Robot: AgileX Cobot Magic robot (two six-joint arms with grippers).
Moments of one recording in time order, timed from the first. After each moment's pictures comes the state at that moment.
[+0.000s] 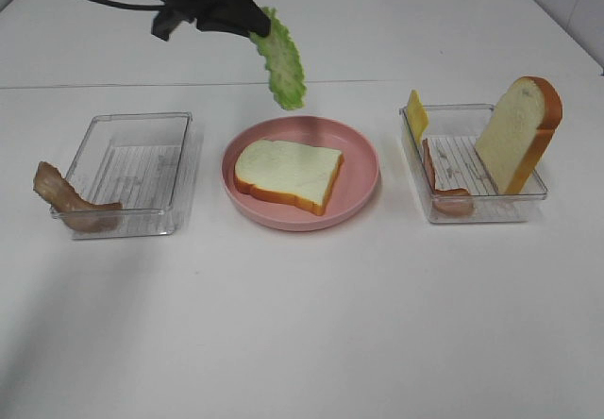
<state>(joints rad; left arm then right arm) -0.26 2.21 -1.95 -0.90 0.96 0.26 0.00 -0.01 -0.51 0.10 1.07 -0.11</state>
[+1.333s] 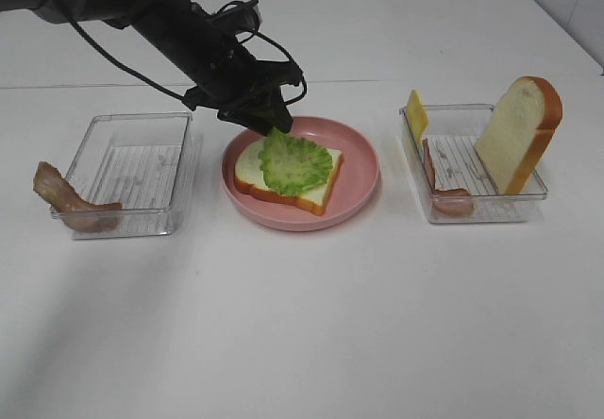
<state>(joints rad) -0.36 2.37 -1.95 -0.63 0.86 0.25 0.00 -0.01 -0.51 0.10 1.07 -0.11</state>
